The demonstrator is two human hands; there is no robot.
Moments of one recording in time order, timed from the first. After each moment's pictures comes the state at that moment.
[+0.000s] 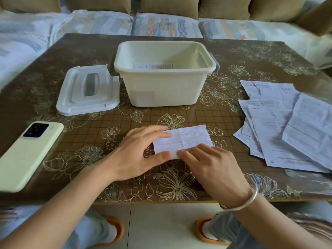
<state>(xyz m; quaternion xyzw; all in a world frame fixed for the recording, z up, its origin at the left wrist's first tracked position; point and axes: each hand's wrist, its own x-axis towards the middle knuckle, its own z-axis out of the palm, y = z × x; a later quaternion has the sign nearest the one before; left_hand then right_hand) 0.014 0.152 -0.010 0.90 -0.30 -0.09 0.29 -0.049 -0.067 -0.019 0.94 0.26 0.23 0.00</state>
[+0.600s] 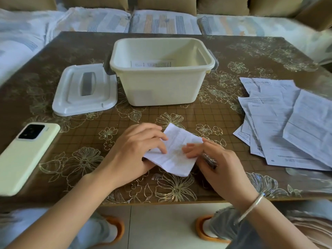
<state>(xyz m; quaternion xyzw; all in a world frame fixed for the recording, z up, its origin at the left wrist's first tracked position) 0.015 0.153 -0.021 0.88 -0.40 0.11 0.25 -0.050 -0.080 -0.030 0.89 0.15 0.16 -0.39</state>
